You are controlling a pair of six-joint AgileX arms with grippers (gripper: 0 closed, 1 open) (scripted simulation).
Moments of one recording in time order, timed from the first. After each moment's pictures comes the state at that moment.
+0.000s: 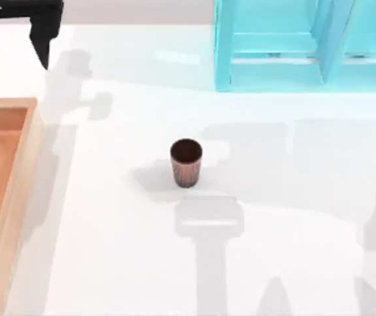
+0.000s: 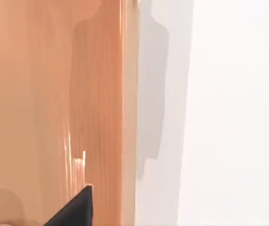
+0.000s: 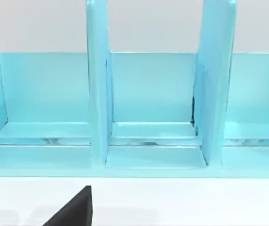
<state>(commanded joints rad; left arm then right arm) -0.14 2.07 2.22 -1.65 0.04 -0.13 0.00 0.00 0.00 0.00 0.00 0.00</state>
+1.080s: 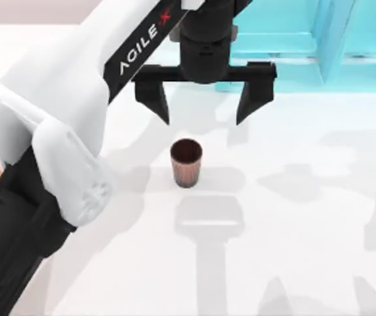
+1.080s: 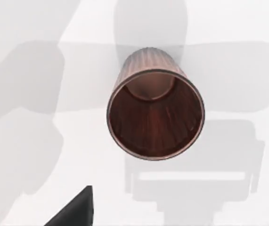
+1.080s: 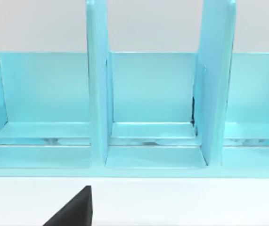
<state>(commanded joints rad) -0.67 2.64 2.89 -1.81 0.01 -0.64 0.00 0.00 0.00 0.00 0.00 0.00</state>
